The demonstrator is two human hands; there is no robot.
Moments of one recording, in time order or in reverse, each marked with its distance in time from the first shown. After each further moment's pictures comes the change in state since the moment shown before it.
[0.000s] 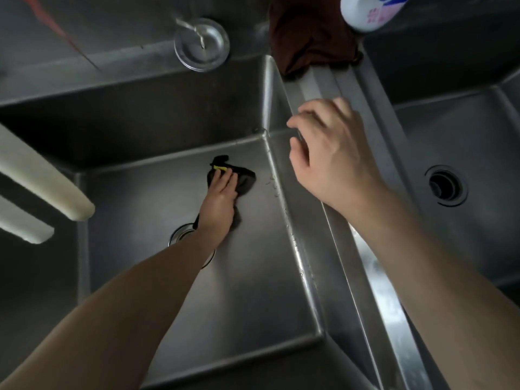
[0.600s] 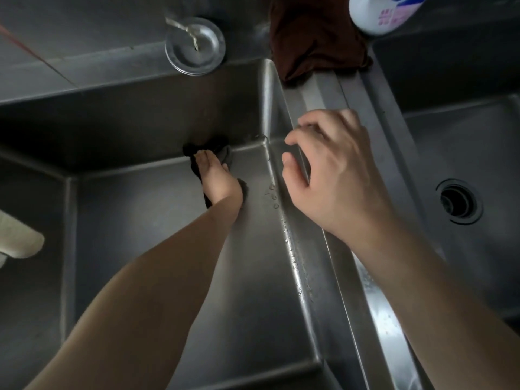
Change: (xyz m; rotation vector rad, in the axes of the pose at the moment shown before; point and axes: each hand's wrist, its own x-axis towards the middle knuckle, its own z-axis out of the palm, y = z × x) left_hand 0.093 0.037 -0.012 -0.399 0.251 -0.738; right_hand 0.001 0.002 0.004 0.103 0.018 0.034
